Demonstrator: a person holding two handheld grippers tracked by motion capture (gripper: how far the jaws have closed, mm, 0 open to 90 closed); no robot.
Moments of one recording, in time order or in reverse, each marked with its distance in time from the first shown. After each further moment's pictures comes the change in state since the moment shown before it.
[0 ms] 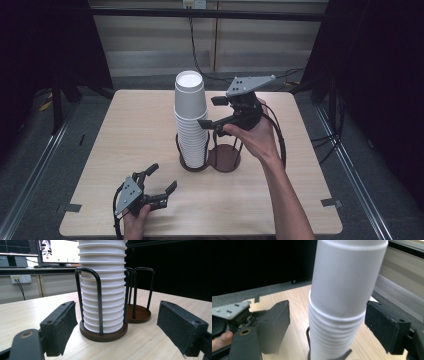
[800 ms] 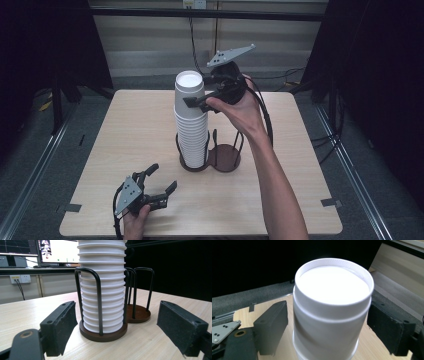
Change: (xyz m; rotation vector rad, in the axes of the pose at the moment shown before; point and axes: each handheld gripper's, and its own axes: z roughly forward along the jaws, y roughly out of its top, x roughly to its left) left arm 0.000 0.000 0.000 0.000 -0.007 -0.002; right arm -0.020 0.050 0.029 0.049 -0.018 0.007
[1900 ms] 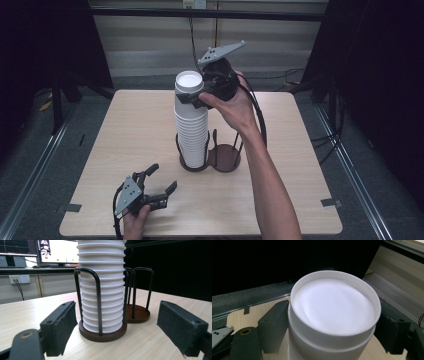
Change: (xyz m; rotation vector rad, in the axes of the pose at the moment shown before) left arm 0.001 0.000 0.000 0.005 -0.005 0.007; right arm 0.001 0.009 0.012 0.000 -0.013 -0.022
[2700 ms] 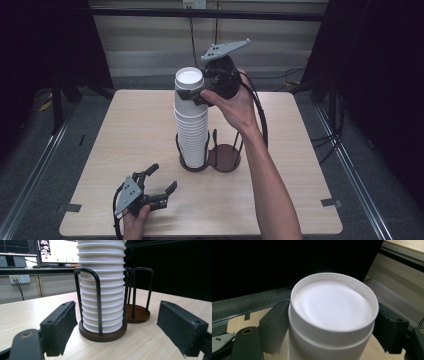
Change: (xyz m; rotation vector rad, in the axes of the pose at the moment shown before) left arm 0.000 0.000 0.000 -0.003 0.000 -0.005; right arm 0.000 0.004 -0.008 -0.064 -0.007 0.007
